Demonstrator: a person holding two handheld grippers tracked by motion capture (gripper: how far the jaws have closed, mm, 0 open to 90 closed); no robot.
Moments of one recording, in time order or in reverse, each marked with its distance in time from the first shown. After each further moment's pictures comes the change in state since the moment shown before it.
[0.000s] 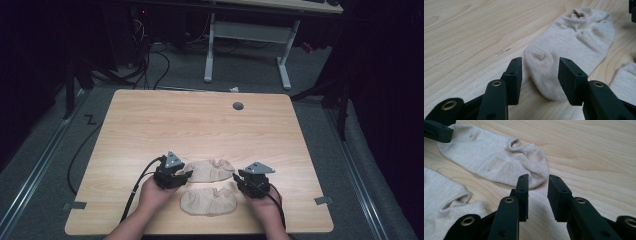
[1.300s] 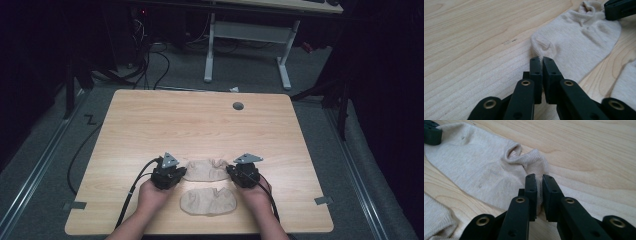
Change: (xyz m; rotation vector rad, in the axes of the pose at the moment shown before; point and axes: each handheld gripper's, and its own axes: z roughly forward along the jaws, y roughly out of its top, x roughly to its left) left arm 0.005 -0.009 -0.002 0.005 0.004 -0.034; right arm -0.001 0.019 0.039 0.054 0.042 -0.005
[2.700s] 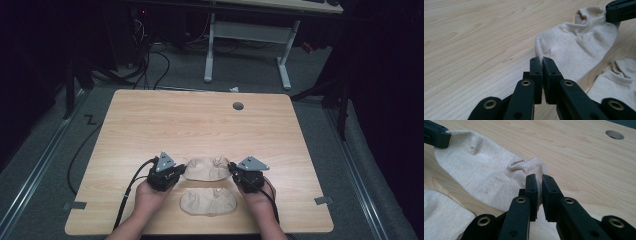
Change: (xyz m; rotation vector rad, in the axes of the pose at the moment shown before) left arm -0.011 0.010 -0.029 -0.110 0.000 0.022; right arm 0.018 0.005 -0.040 -0.160 -0.059 -0.079
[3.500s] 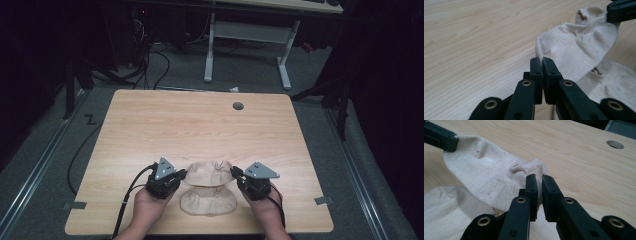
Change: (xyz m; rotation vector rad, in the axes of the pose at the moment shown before) left arm -0.024 0.004 -0.028 -0.010 0.013 -0.009; right arm 0.004 -0.003 -0.032 -0.066 0.055 -0.015
